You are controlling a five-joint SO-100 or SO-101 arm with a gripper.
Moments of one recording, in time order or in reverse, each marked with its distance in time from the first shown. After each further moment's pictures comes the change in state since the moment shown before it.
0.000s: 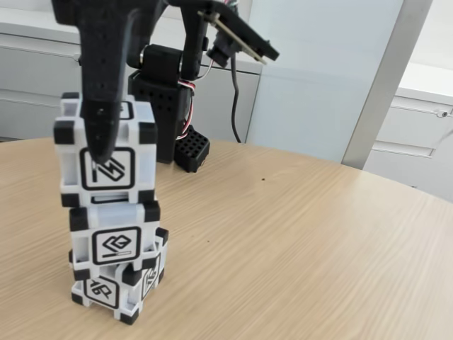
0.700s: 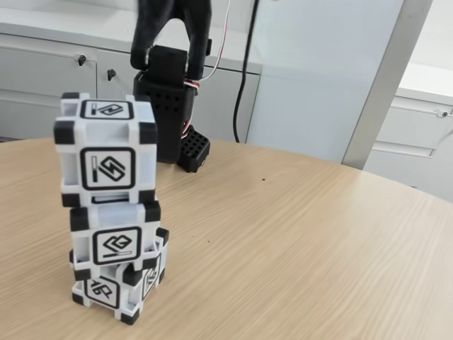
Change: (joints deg) arm -8.9 24.6 0.1 0.0 9.1
